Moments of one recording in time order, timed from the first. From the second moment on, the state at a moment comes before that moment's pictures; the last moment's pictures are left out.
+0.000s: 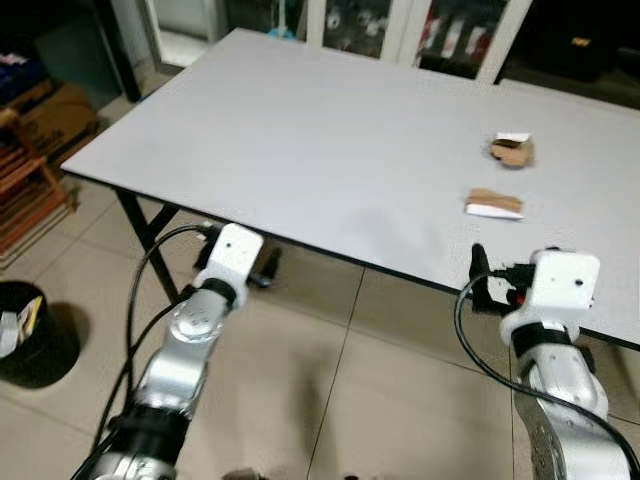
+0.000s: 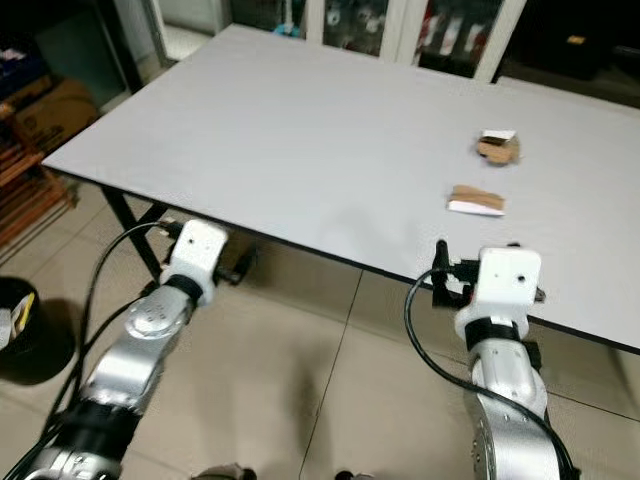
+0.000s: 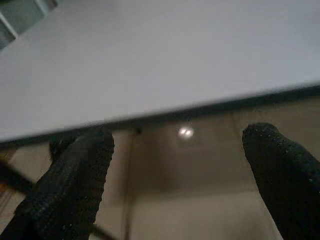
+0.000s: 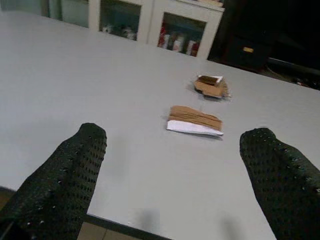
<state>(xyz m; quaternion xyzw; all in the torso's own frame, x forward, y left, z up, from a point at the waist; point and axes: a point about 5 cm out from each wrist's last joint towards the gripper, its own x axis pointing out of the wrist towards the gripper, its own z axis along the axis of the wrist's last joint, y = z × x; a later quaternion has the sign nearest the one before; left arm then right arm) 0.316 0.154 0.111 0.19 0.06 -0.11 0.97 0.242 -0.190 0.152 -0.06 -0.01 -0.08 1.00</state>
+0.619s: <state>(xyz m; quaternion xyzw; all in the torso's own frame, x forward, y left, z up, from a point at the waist) 0.295 0.137 0.109 0.17 0.05 -0.18 0.97 0.237 -0.183 0.144 -0.08 0.00 -0.06 0.99</state>
